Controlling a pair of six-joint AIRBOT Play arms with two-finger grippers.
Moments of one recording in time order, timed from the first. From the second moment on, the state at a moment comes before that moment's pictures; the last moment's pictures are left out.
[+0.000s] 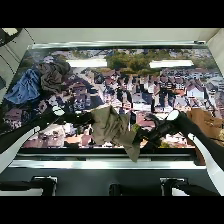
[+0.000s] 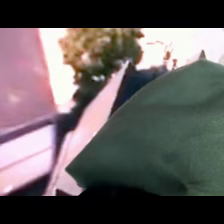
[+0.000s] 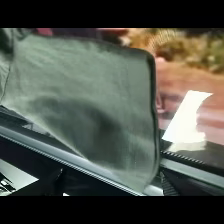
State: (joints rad) left arm -0.25 -1.54 0.93 0.77 -0.77 -1.51; right arm 0.06 -1.38 0.77 -0.89 1.31 1.51
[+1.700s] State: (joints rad) left arm -0.05 -0.79 1.84 1.39 -0.82 -1.58; right arm 0.06 -0.64 1.61 -1.57 0.78 1.63
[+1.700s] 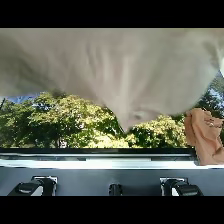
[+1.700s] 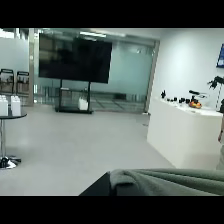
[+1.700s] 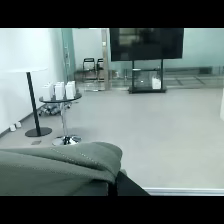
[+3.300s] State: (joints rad) left arm 0.20 -1.52 1.33 1.27 -1.07 -1.54; right arm -0.14 -1.46 1.44 -1.02 1.25 1.57
